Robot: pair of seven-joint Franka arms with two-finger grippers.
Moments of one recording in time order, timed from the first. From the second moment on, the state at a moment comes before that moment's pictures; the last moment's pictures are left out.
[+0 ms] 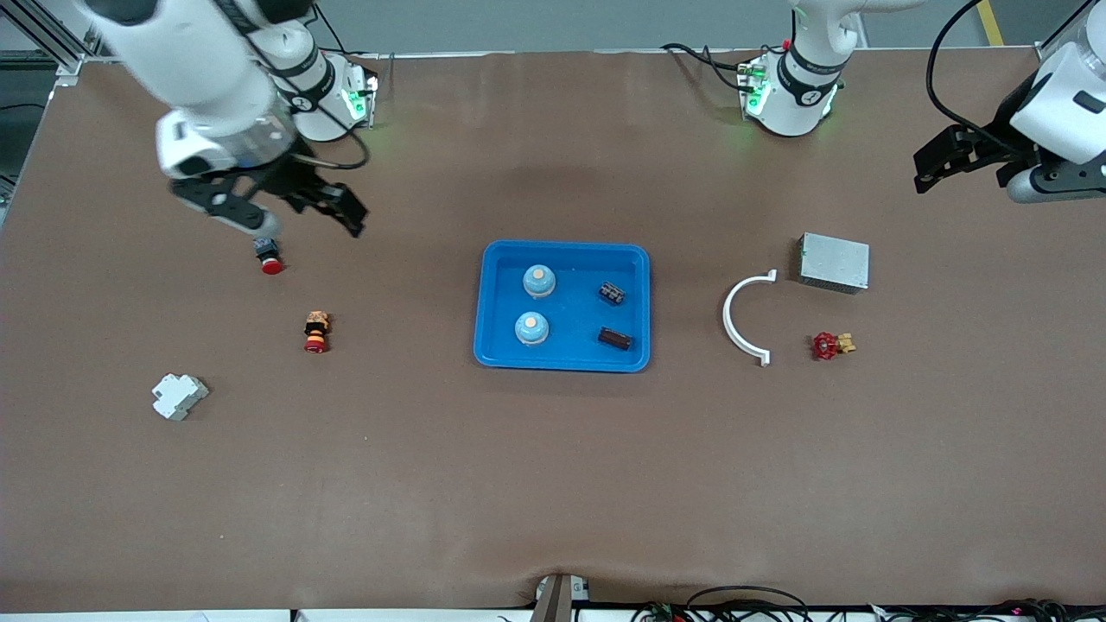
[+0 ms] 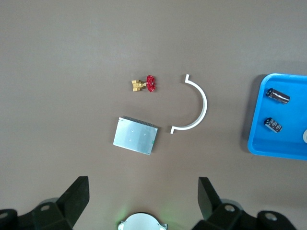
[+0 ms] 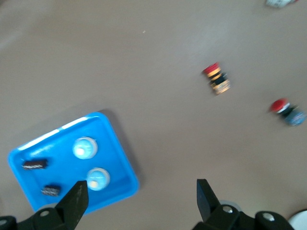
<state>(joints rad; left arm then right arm) -0.01 -0.07 -0.13 -1.58 0.03 1.43 -0.17 0.39 -0.09 0.09 -1.90 0.04 1.89 0.99</state>
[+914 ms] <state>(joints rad) -0.01 -0.07 -0.32 -1.92 0.00 1.71 -0.44 0.75 0.36 0.08 -2.00 -0.12 2.40 1.72</state>
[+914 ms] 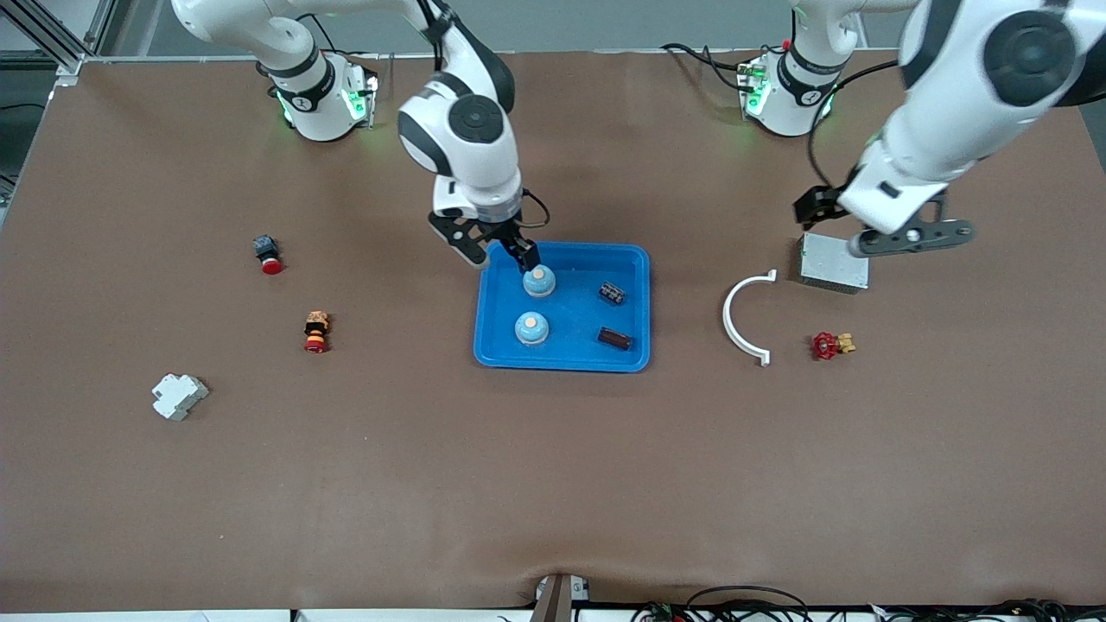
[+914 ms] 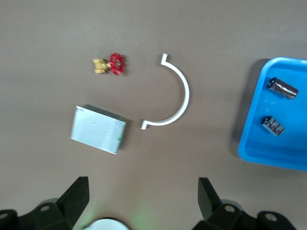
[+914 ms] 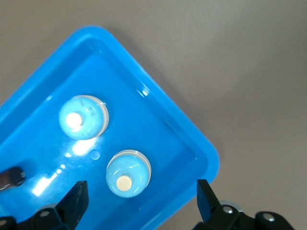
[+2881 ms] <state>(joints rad) -0.18 0.61 -0.57 -1.95 0.48 2.40 -1.93 0.78 0.64 0.07 -1.79 -0.17 2.44 1.88</state>
